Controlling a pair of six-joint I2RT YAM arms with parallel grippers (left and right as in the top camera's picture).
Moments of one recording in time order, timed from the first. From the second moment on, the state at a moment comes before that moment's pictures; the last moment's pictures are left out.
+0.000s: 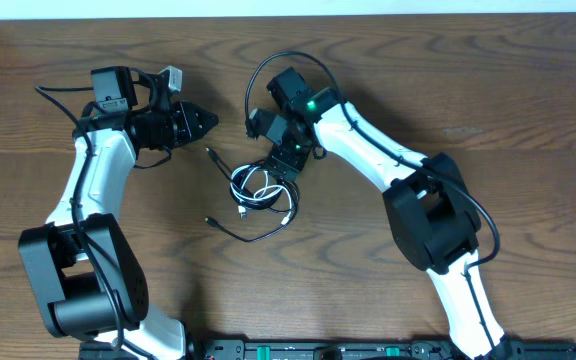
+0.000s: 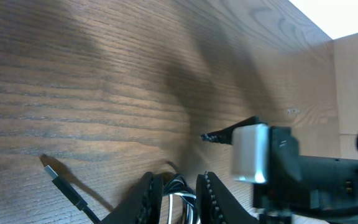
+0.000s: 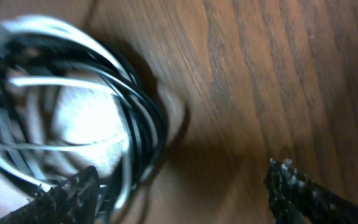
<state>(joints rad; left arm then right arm) 0.18 1.77 1.24 -0.54 0.77 -0.14 0.64 2.32 1.87 -0.83 -0.26 -0.49</state>
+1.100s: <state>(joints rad) 0.18 1.69 1.24 -0.59 0.77 -0.09 0.55 2.27 1.90 -0.92 -0.29 -0.15</state>
